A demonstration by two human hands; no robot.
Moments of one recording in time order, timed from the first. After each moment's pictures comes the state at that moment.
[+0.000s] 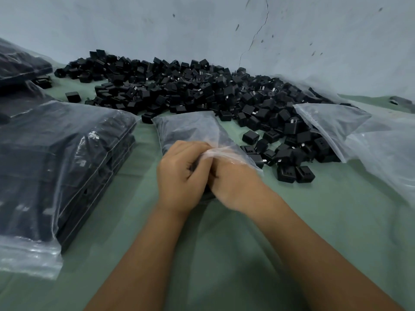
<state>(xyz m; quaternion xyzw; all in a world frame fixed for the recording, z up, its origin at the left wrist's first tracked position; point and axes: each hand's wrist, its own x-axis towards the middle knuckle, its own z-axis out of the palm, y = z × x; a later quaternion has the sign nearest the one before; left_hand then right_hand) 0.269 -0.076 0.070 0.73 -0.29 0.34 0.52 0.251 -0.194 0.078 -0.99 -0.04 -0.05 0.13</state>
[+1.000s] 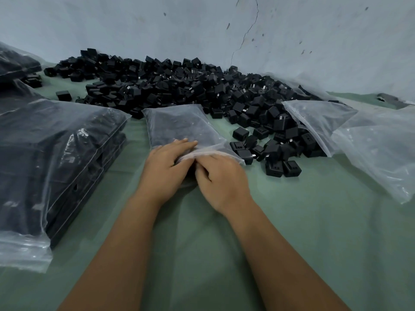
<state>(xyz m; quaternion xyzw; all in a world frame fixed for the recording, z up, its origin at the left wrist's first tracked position) 0.291 -0.058 0.064 0.84 -0.25 0.08 0.47 0.233 -0.194 0.072 -0.94 -0.08 -0.28 0.19</state>
